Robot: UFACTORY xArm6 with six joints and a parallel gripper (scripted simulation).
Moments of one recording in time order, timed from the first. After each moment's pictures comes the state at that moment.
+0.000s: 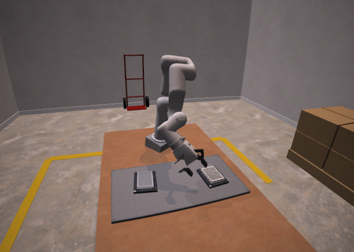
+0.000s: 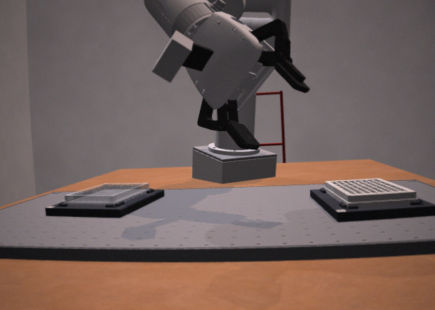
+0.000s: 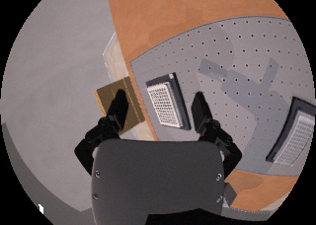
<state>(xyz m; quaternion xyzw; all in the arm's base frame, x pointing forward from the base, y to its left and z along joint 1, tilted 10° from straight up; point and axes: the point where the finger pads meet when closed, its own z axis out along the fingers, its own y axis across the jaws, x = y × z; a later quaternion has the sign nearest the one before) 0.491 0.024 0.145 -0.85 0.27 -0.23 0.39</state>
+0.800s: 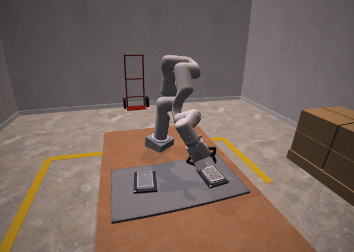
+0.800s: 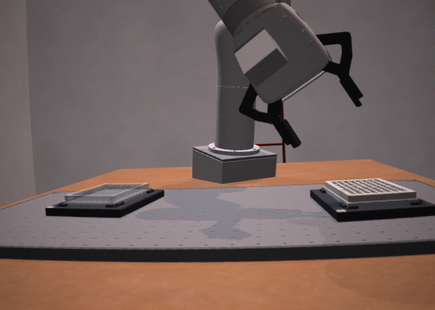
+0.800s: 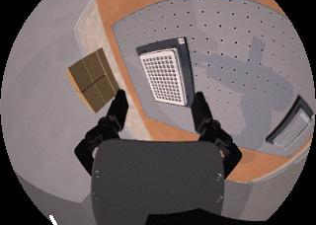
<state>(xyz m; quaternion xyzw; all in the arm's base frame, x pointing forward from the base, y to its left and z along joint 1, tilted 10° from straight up) 0.461 0.093 0.137 -0.93 0.16 -0.10 0.31</state>
